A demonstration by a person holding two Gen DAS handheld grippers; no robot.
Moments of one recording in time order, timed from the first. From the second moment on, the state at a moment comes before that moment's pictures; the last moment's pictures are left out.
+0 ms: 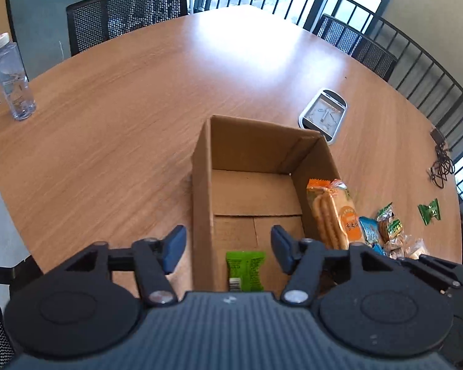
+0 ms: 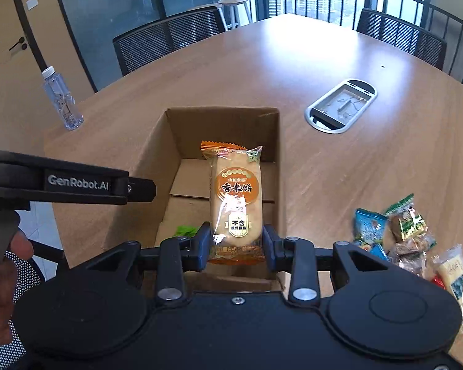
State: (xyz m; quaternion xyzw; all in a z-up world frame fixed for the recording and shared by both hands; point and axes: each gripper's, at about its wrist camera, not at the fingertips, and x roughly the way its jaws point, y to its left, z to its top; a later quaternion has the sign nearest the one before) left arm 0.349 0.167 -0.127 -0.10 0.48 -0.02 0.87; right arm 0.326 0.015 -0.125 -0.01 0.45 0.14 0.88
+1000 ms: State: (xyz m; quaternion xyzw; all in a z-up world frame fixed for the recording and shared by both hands) left arm 0.309 0.184 -0.120 -0.11 0.47 0.04 0.87; right arm 0.298 -0.009 -0.114 0.01 0.44 0.15 0.88
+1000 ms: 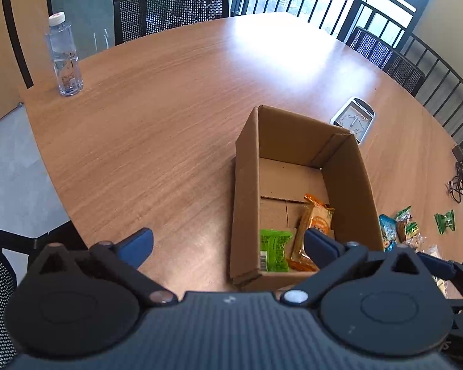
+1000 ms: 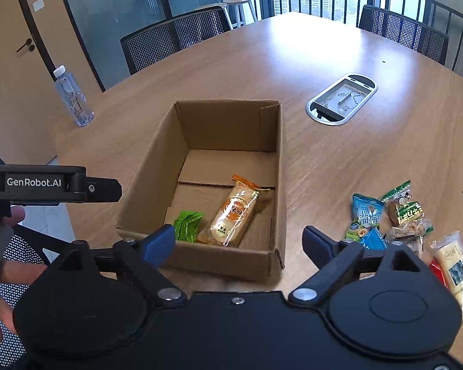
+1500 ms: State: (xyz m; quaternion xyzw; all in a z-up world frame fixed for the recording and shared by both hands) left arm 0.274 0.141 -0.090 -0.10 0.46 0.04 0.88; right arm 0.262 -0.053 -0.088 -0.01 0.41 0.11 0.90
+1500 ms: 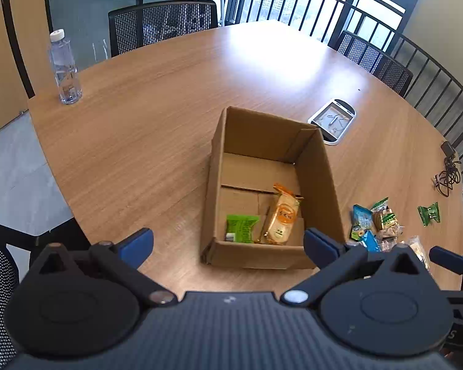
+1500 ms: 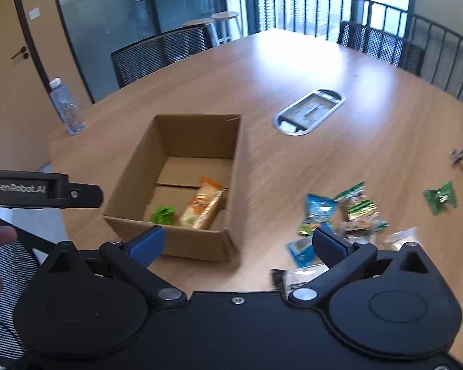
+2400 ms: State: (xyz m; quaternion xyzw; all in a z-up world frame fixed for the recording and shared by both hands) left arm 0.208 0.020 -0.057 -0.07 0.41 0.04 0.91; right arm 0.202 -0.177 -0.066 0.03 0.37 0.12 0.92
